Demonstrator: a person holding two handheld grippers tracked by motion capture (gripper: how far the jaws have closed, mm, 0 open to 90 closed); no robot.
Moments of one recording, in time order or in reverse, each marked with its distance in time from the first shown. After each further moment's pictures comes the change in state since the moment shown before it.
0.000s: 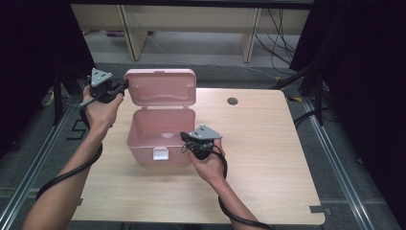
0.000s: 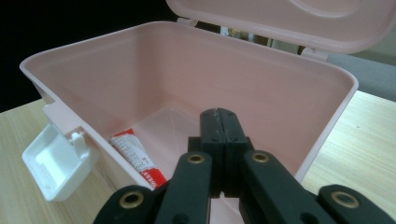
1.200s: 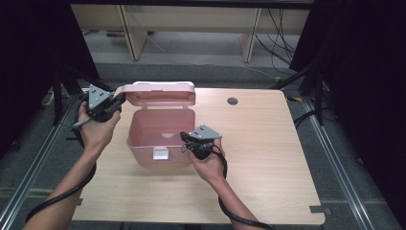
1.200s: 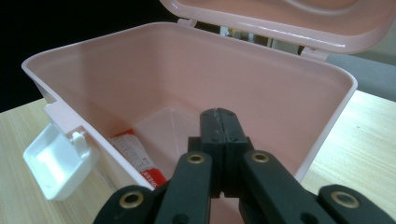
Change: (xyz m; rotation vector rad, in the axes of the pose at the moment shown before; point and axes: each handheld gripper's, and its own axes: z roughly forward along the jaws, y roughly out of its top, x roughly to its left) left arm -0.013 -0.028 -0.037 -0.018 0.005 0.103; right arm 0.000 0.001 0.000 0.009 0.004 0.008
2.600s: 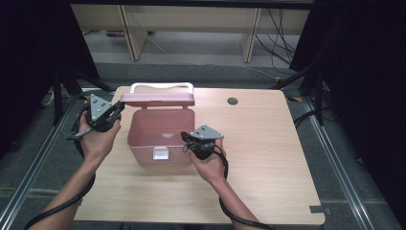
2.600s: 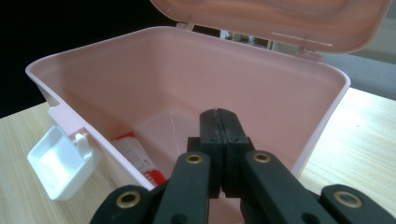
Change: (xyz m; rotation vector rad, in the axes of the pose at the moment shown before) left arm -0.010 -0.015 -0.013 0.005 0.038 0.061; right arm -0.001 -0.001 -0.002 -0.023 0.012 0.019
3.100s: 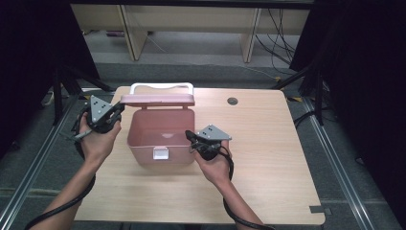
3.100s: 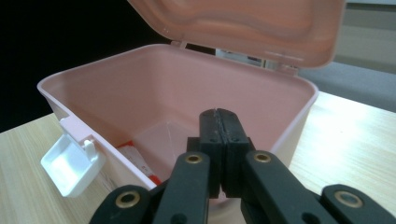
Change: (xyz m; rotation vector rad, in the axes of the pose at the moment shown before) left arm -0.002 -0.003 -0.002 -0.006 0.005 0.002; right arm -0.007 0.005 -0.020 -0.051 -0.017 -0.009
